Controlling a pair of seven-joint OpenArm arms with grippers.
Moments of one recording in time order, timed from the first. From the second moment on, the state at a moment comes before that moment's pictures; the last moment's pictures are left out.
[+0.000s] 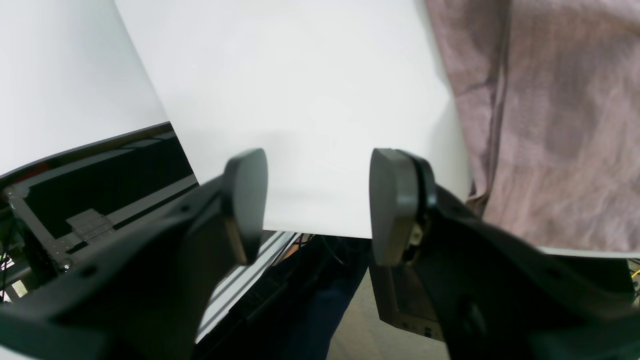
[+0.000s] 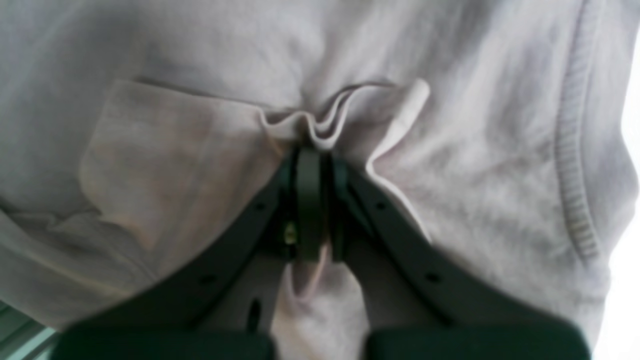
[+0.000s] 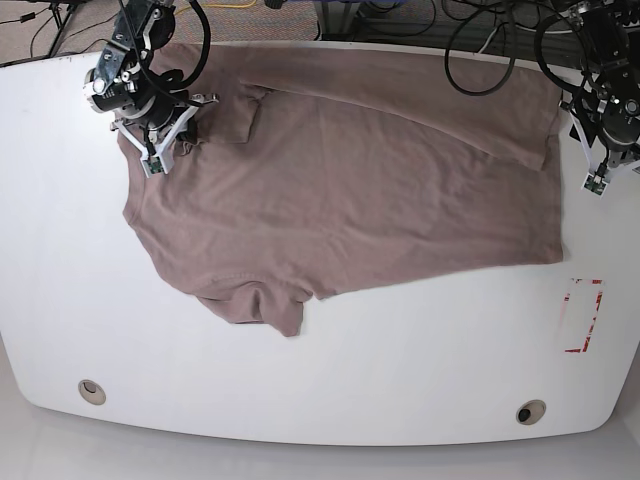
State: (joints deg) left arm 14.4 -18.7 -30.2 114.2 0.6 -42.1 76.3; right arm -15.8 -0.1 29.8 103.5 15.2 40.0 -66.0
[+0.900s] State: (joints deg) left arm 14.6 -18.7 -30.1 114.2 0.4 -42.1 76.3; right arm -17.0 1.3 30.0 110.8 15.2 40.1 -70.1
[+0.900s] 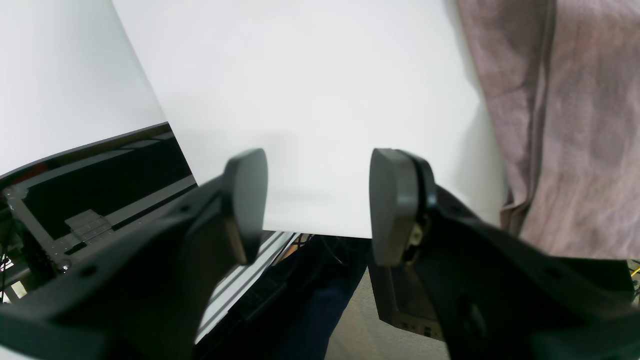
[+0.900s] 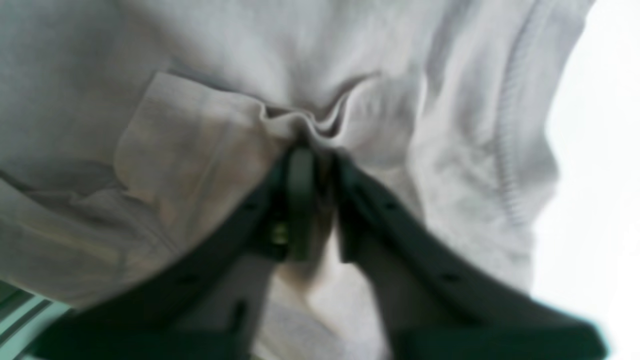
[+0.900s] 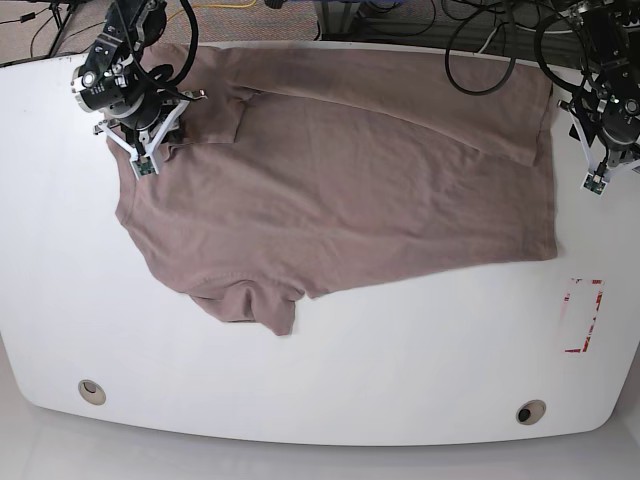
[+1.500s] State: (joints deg) left arm 14.6 -18.7 -30.1 114.2 0.4 -42.1 76.3; right arm -15.0 1.3 30.1 105.6 15.2 40.1 -69.9
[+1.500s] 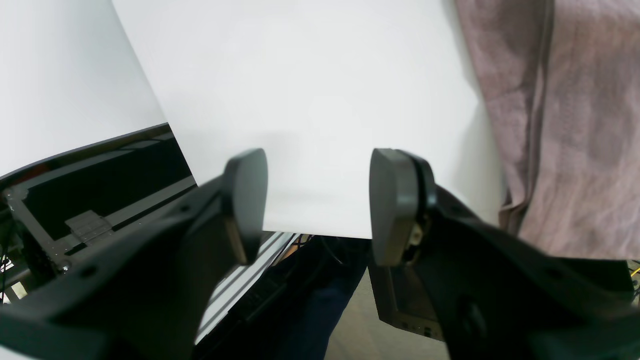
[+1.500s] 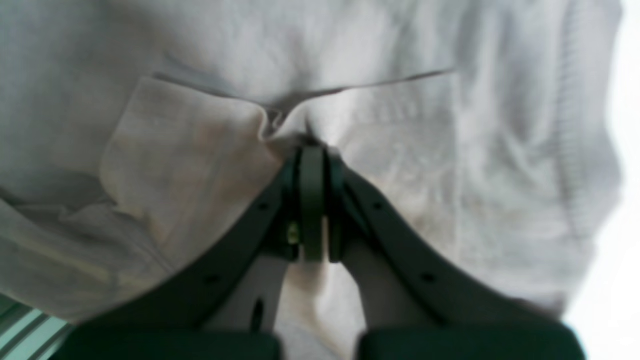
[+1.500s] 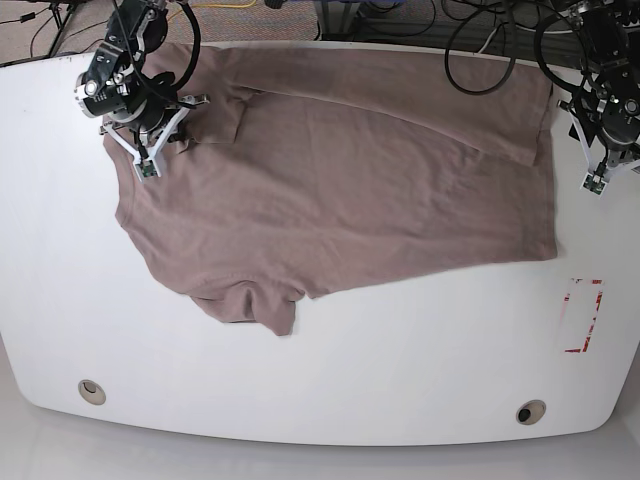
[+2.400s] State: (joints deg) left arm 14.5 -18.6 -27.8 113.0 0.1 -42.1 75.6; right arm -11.4 2.2 30.1 111.6 15.1 40.1 -70.7
